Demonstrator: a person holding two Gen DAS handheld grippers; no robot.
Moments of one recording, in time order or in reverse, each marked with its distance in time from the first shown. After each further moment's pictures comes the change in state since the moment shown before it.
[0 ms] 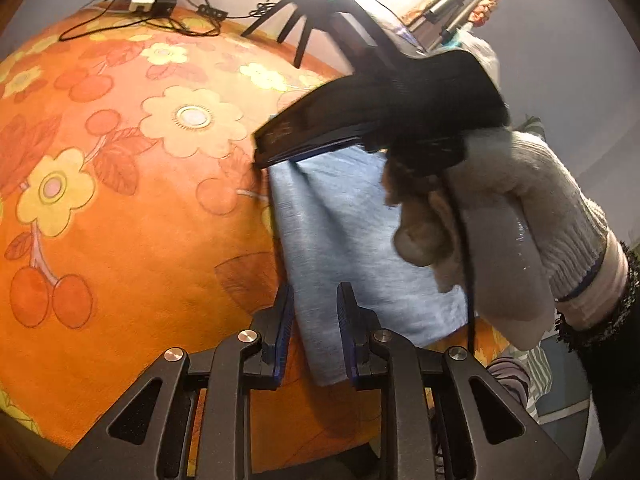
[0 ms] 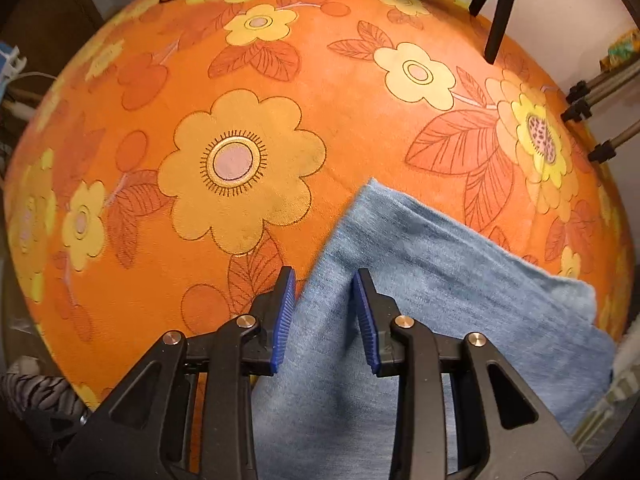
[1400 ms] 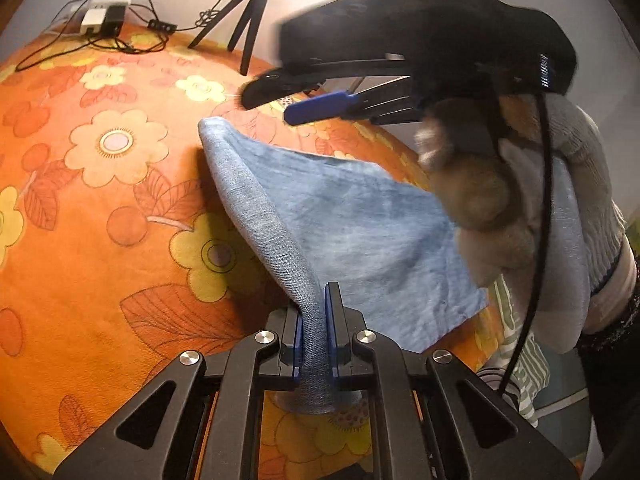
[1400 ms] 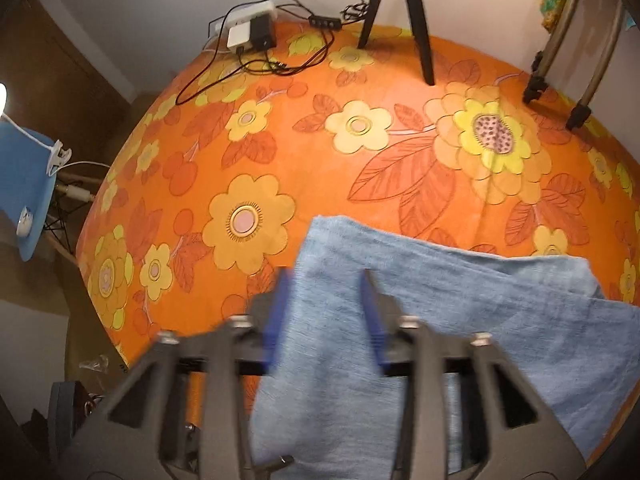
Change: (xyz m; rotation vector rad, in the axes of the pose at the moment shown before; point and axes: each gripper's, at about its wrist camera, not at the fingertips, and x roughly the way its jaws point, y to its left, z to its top) left arm 0.026 -0.046 0.008 0.065 -0.034 -0.060; right arm -0.070 -0.075 -0.019 0.180 -0.165 0.249
